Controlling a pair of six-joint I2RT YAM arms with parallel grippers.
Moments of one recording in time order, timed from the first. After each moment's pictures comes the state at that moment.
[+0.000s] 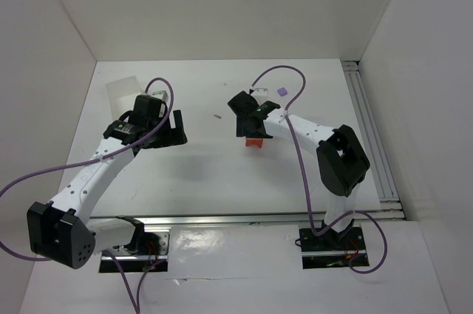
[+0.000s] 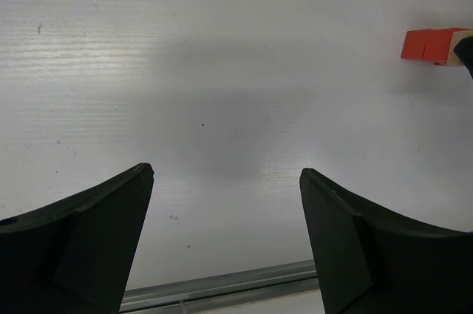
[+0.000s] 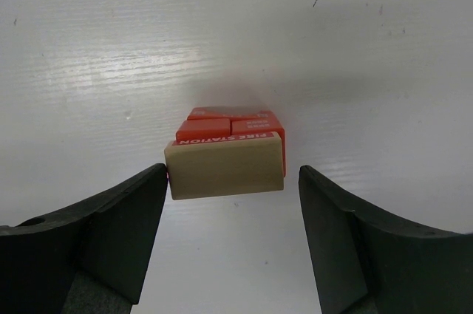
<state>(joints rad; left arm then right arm) -0.29 1.20 1.04 -0.72 -0.01 -0.43 0.71 1.84 1.41 -0.68 0.47 0.69</state>
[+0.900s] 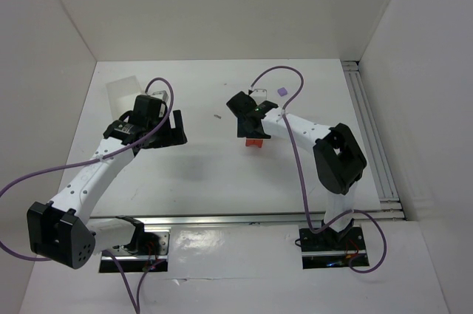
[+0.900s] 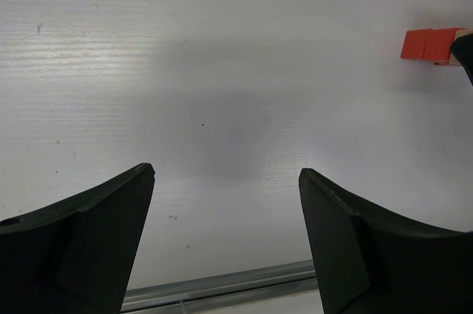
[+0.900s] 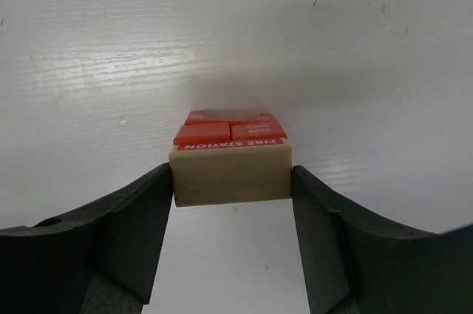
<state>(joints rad) -0.29 1.20 1.04 -0.72 -0.01 -0.43 0.71 1.87 1.43 -0.69 0.48 0.70</state>
